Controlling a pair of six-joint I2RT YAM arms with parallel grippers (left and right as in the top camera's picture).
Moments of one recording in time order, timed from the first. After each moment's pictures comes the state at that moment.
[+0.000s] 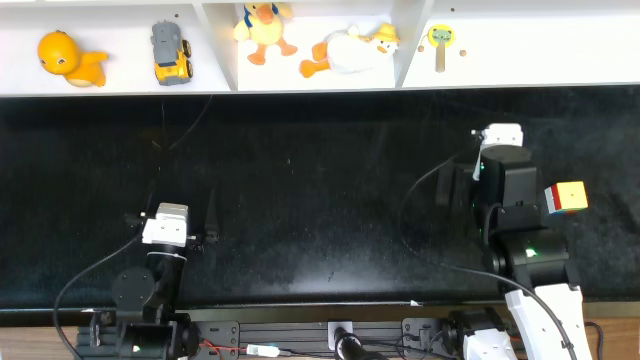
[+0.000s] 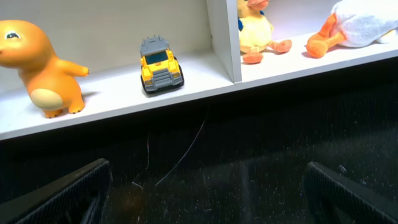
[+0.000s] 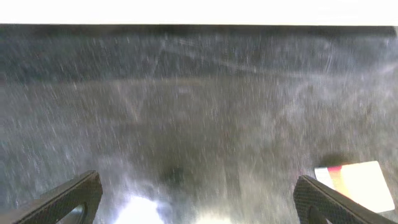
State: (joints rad) left arm -0.03 0.02 0.01 -0.07 0.07 0.16; right arm 0.13 0.91 0.85 -0.76 0.23 0.10
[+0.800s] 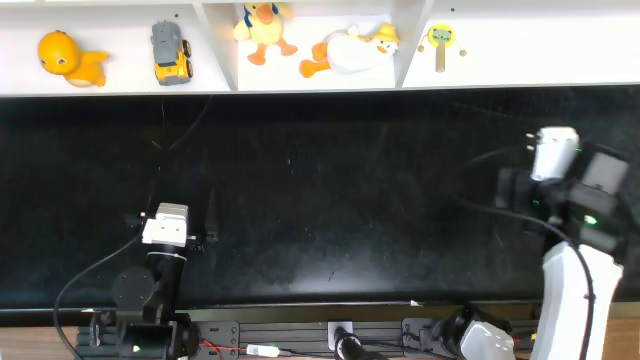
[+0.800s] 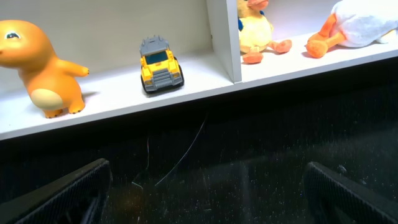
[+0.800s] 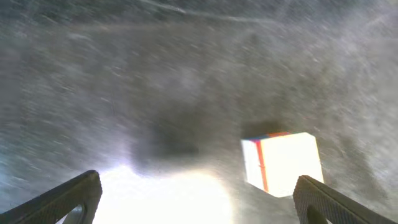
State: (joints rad) left arm -0.03 0.02 0.01 -0.07 0.07 0.16; right arm -0.50 1.09 0.85 -0.74 -0.10 -0.43
